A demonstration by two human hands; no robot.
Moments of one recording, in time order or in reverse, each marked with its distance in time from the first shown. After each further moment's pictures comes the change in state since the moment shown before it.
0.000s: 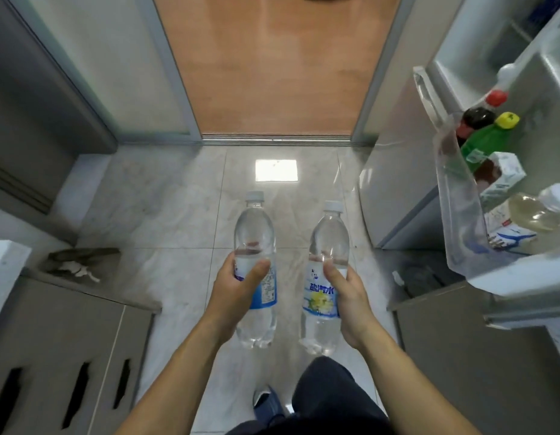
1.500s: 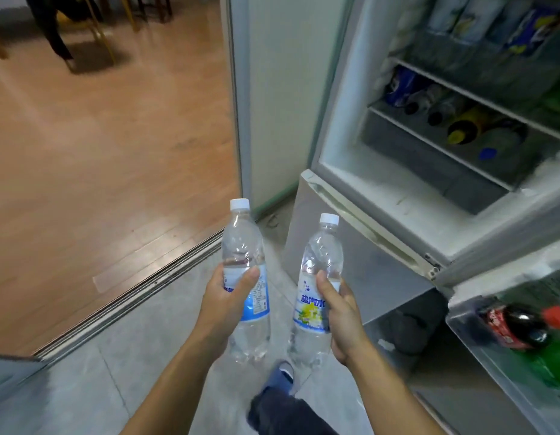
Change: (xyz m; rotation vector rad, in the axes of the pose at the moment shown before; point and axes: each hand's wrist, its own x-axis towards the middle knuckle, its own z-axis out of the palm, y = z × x) left_hand 0.621 0.278 0.219 0.162 -0.613 -0.020; right_hand 0.492 -0.295 -0.009 0.391 0.679 -0.185
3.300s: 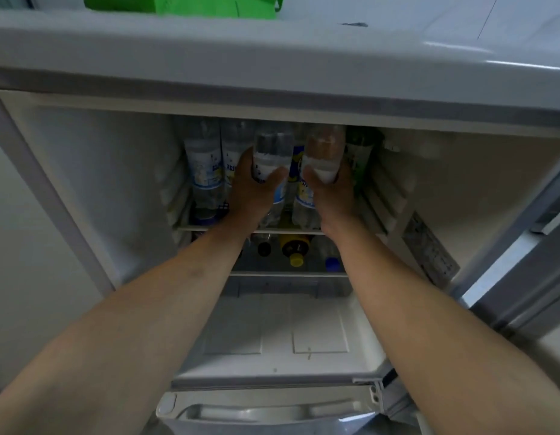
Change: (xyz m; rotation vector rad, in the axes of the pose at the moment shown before) left_hand 0.308 0.288 0.531 0.219 -0.807 0.726; right_hand 0.262 -0.442 -0.162 0.010 0.985 -0.825
